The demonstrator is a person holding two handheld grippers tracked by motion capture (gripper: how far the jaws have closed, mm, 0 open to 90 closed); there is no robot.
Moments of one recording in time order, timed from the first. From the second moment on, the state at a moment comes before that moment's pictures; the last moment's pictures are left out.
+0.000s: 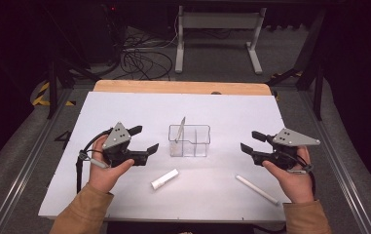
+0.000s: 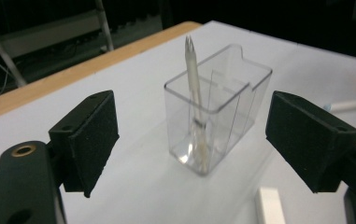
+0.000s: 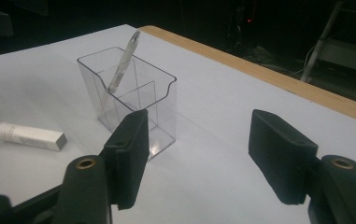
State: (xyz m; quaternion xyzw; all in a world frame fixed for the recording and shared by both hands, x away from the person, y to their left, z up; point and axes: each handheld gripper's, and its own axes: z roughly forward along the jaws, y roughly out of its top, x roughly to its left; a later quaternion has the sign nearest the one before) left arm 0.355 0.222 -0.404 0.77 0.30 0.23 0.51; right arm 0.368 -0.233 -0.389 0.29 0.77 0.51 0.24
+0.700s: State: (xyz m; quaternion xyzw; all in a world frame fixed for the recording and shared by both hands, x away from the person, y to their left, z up) left arm 0.334 0.259 -0.410 0.75 0.33 0.24 0.51; right arm 0.356 -0.235 -0.389 0.29 0.79 0.49 0.23
